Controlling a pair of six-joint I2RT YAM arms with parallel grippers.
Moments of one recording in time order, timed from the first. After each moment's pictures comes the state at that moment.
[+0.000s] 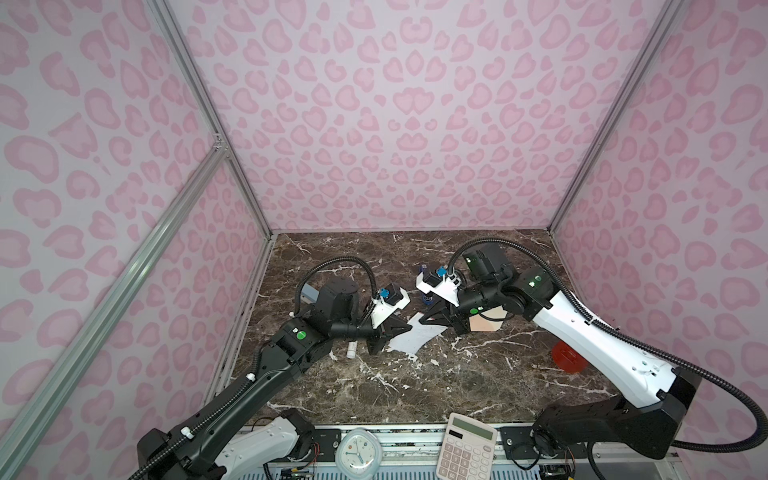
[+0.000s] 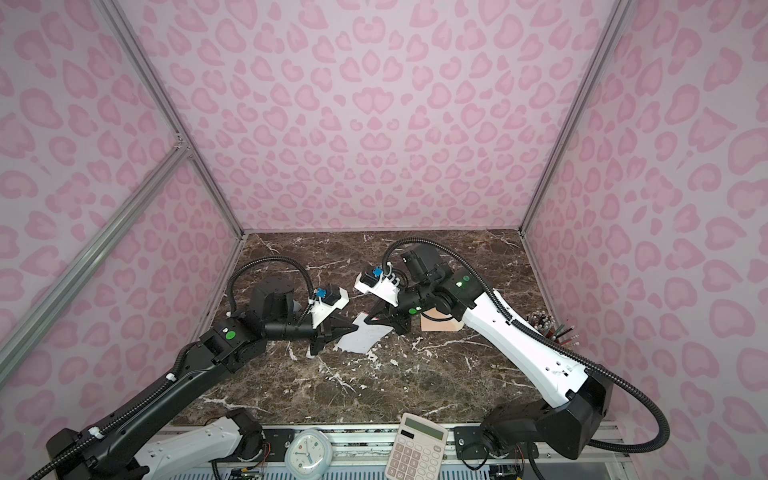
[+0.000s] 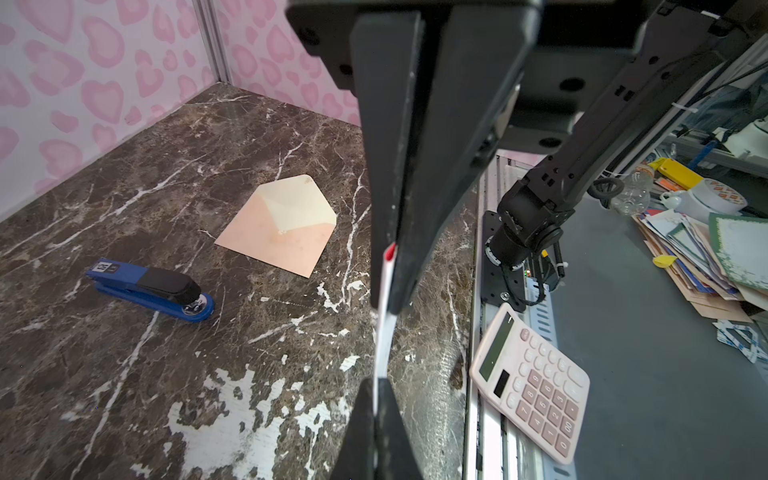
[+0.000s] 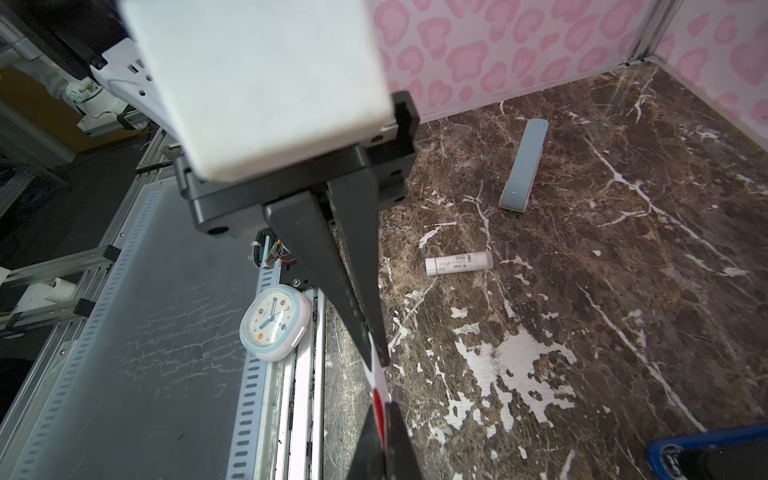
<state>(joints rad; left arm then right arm) -0.66 1.02 0.96 -0.48 0.65 0.18 0.69 1.38 1.44 -0.93 -0.72 -0.38</state>
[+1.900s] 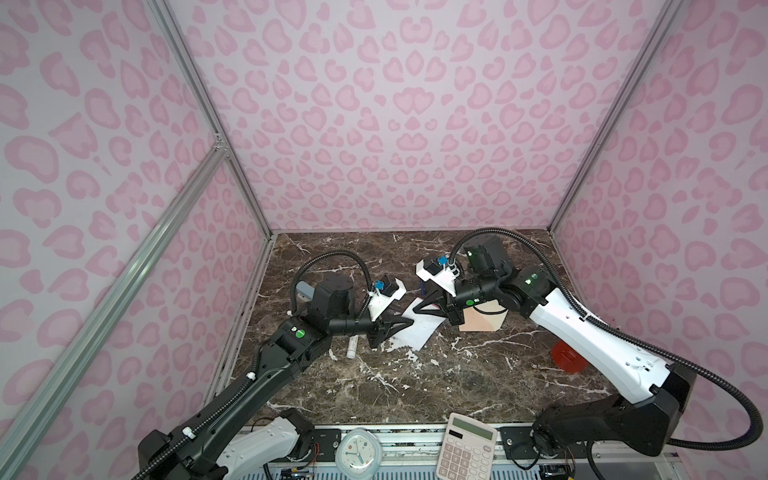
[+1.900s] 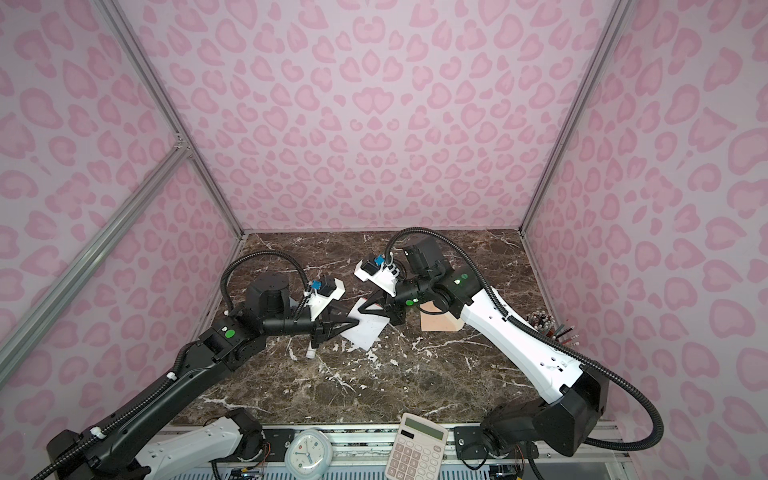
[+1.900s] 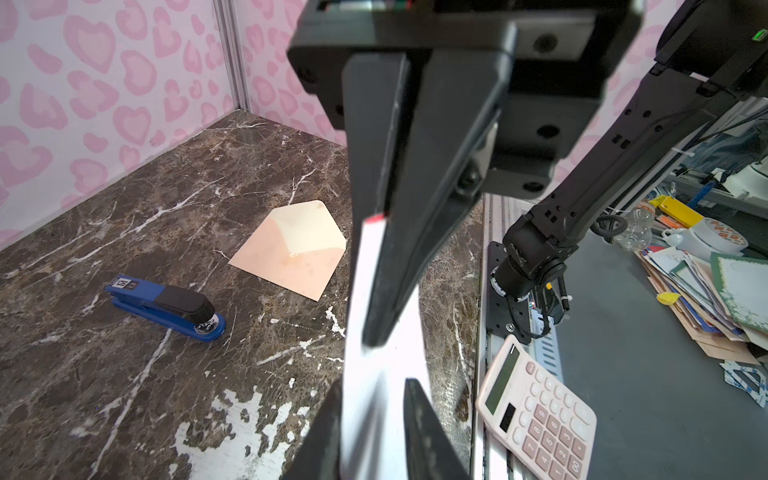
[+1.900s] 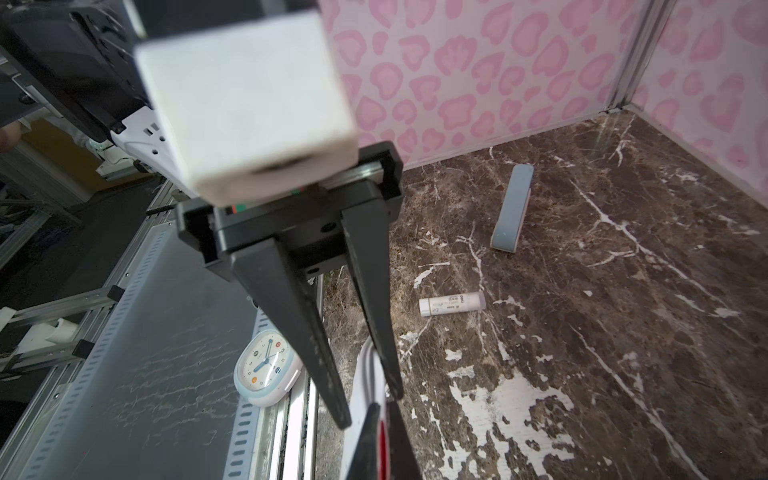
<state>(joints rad) -0.63 1.03 0.96 -0.39 0.65 0.12 0.65 1.40 1.43 -0.77 -0.80 -0.30</state>
